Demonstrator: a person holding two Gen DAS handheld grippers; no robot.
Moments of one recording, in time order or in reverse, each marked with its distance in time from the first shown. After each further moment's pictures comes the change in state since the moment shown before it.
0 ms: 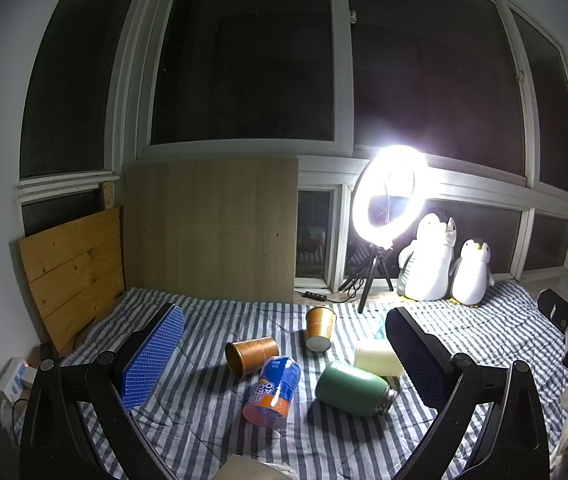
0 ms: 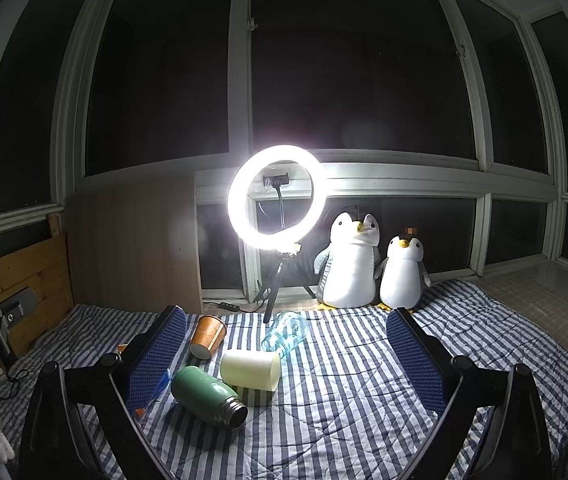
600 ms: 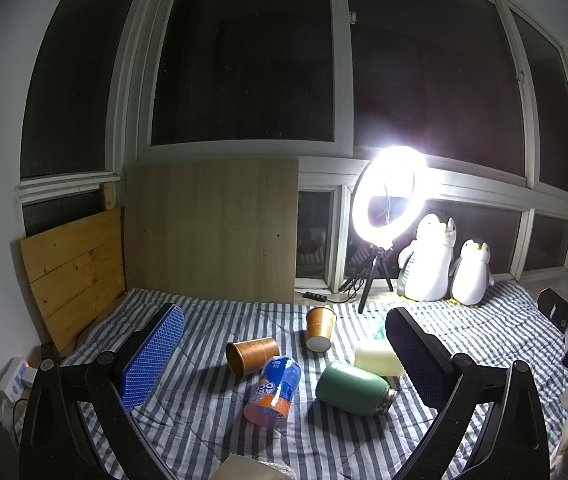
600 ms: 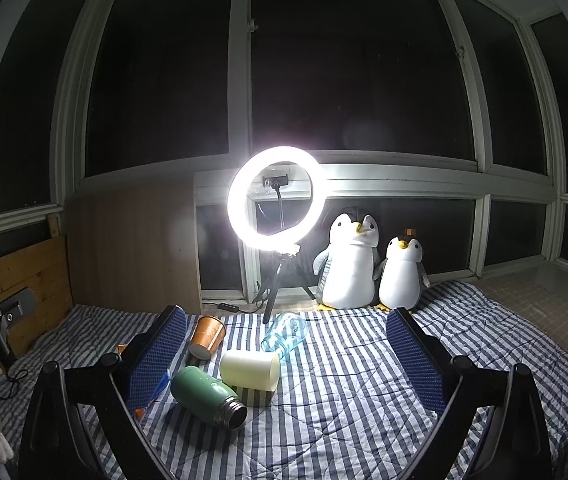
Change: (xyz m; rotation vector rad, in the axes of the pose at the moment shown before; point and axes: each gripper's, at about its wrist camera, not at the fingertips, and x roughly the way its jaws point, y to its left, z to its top) left arm -0.002 0.002 0.000 0.001 -0.003 0.000; right arm -0.002 -0.002 -0.001 0.002 -0.005 0.001
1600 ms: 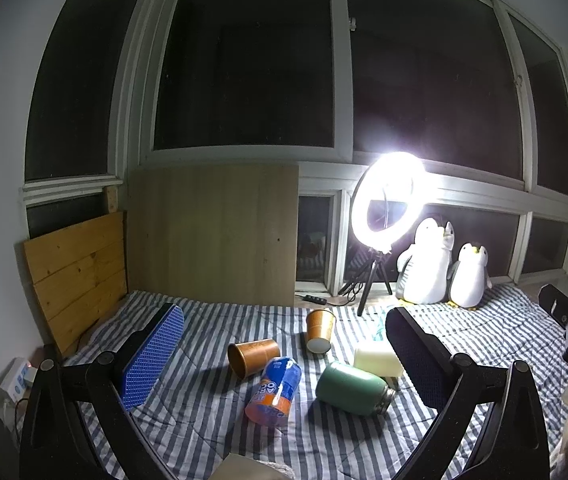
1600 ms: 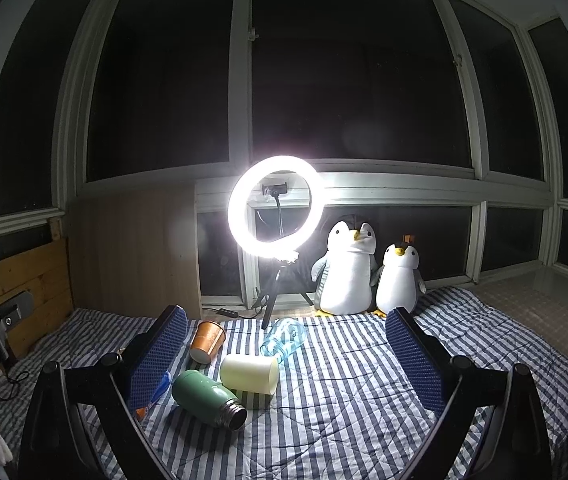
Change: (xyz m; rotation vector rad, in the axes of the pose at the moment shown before) left arm -0.009 0.002 -0.004 0.000 -0.016 -0.004; right arm -0.011 -0.001 0.006 -0.005 -0.023 -0.006
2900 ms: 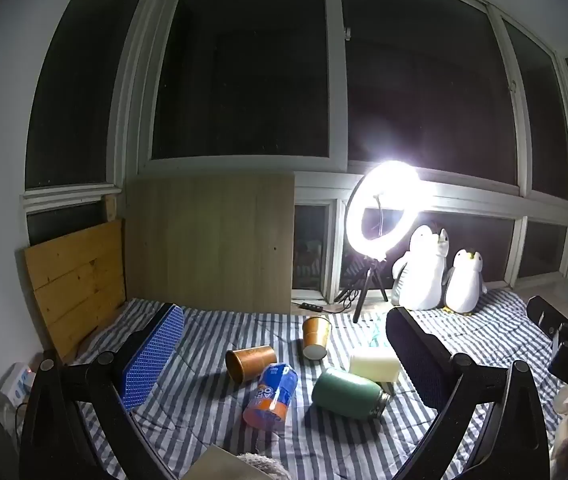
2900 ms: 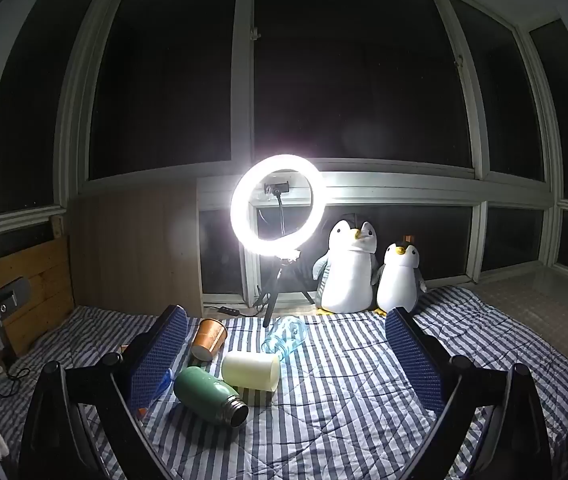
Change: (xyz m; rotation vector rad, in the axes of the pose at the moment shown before) left arm -0.010 0.000 0.010 0.014 -0.017 -0.010; right arm 0.000 0.001 -0.001 -0.006 -0.002 0.002
